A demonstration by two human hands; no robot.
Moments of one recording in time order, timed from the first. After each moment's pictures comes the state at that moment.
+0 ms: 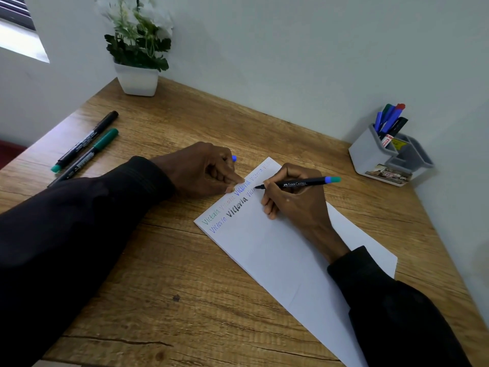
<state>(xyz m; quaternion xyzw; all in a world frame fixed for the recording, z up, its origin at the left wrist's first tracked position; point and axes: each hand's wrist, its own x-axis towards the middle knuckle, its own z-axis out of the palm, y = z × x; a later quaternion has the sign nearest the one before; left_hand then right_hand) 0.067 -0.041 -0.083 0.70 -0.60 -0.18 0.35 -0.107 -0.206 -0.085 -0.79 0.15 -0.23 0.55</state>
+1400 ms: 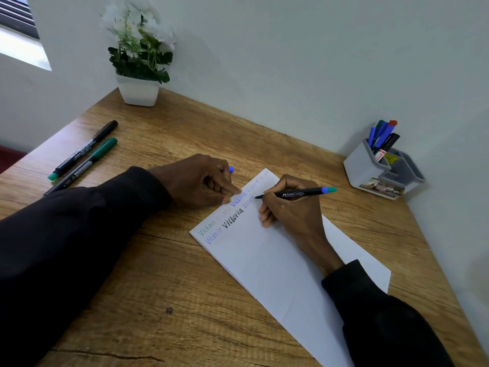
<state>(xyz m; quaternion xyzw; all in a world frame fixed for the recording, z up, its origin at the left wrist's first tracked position) 0.071 -0.043 -0.085 0.70 -0.61 -0.17 0.33 -0.104 -0.207 -0.083 -0.77 0.20 -0.24 0.56</state>
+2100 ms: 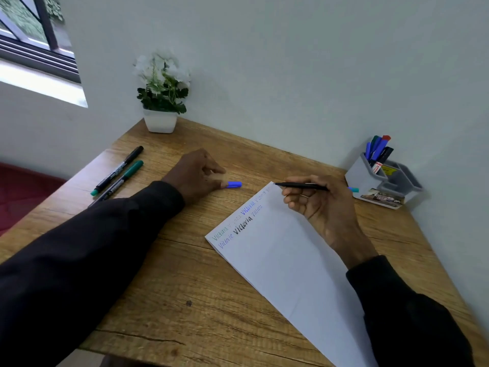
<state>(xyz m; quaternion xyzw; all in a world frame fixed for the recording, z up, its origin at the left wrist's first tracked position) 0.074 -0.030 -0.073 0.82 -0.41 -0.03 0.40 -0.119 -0.236 -0.038 -0.57 0.17 -0.16 0.79</state>
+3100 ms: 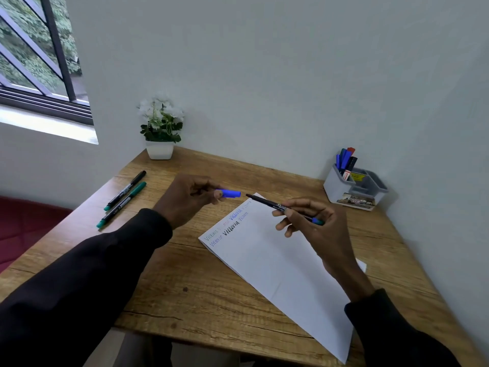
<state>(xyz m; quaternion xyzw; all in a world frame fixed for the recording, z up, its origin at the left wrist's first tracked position) 0.002 0.003 -0.038 0.70 -0.44 -0.07 0.55 -0.199 -0.197 -0.028 -0.77 0.07 -0.31 0.55</state>
